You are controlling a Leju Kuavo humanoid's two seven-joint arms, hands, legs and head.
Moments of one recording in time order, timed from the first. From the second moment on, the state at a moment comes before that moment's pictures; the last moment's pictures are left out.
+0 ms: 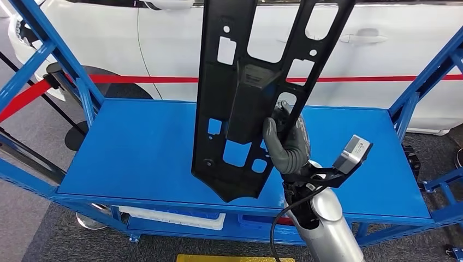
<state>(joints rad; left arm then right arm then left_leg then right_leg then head) -0.05 -0.13 -0.09 -0.18 0.26 0.38 0.05 -0.33 0.04 0.42 -1.65 -0.24 0.10 -0.42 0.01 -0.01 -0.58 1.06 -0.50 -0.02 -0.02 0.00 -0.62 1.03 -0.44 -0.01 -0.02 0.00</state>
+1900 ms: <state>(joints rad) -0.06 -0.13 -0.08 -0.18 0.22 0.36 0.10 -0.08 0.07 0.32 -1.66 -0.27 0.09 -0.38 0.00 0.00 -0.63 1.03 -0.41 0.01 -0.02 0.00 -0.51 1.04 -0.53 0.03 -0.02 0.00</state>
